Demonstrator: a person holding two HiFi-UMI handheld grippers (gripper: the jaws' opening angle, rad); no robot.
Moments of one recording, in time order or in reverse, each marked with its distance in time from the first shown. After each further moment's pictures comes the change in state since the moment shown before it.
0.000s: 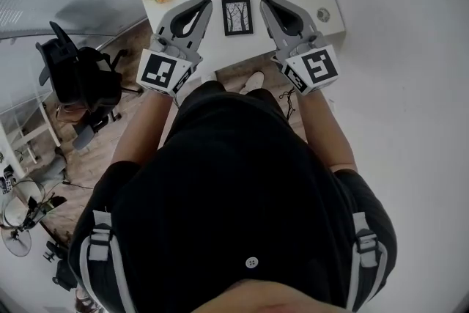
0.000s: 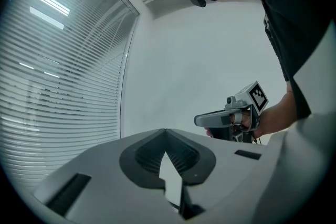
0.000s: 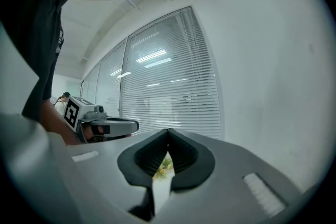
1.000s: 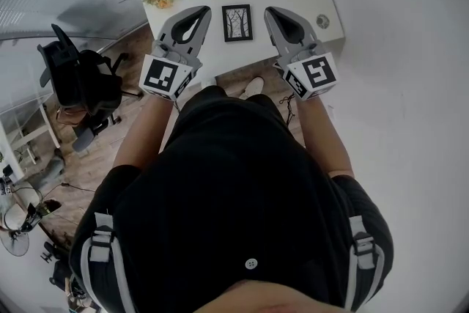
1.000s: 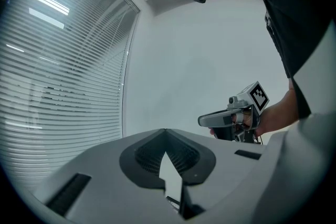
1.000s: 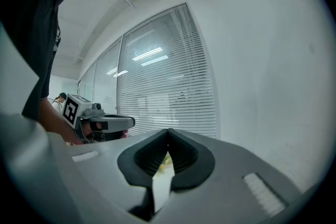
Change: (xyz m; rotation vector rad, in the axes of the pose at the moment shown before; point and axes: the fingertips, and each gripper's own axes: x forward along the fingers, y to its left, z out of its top) left arm 0.001 0.005 -0.009 -0.006 0.025 0.023; right arm -0.006 -0.013 -0.016 0.025 0.030 -0.029
